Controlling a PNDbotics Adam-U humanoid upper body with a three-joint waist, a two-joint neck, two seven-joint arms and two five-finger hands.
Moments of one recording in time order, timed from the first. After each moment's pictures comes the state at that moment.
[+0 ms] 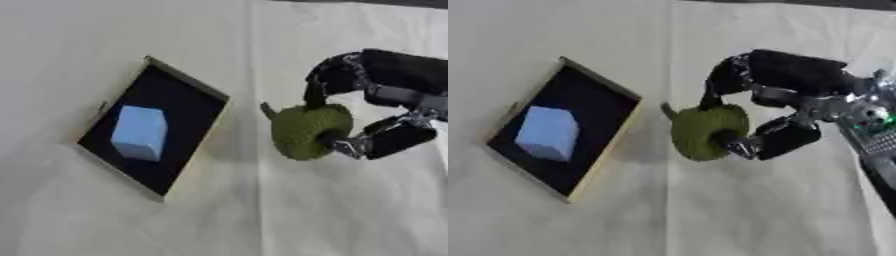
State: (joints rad) left arm -0.55 0.34 0.19 -1.97 0.77 -0.12 -0.72; right arm -0.66 -0.70 0.20 -1.97 0.30 -0.36 0.58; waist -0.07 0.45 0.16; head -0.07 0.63
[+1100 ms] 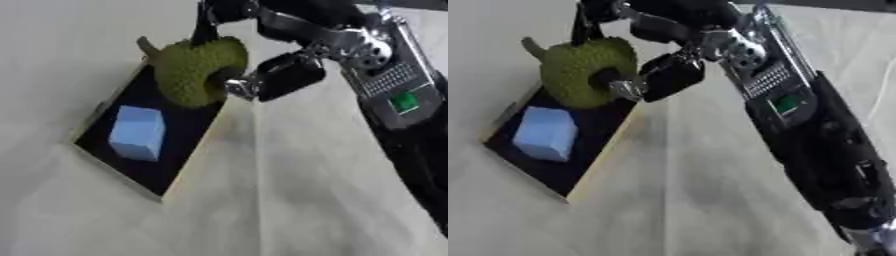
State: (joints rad) left arm -0.55 0.34 0.19 -1.97 0.77 -0.12 -0.72; right arm -1.00 -0.35 0.32 -1.66 0.54 -0.43 0.48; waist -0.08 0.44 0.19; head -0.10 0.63
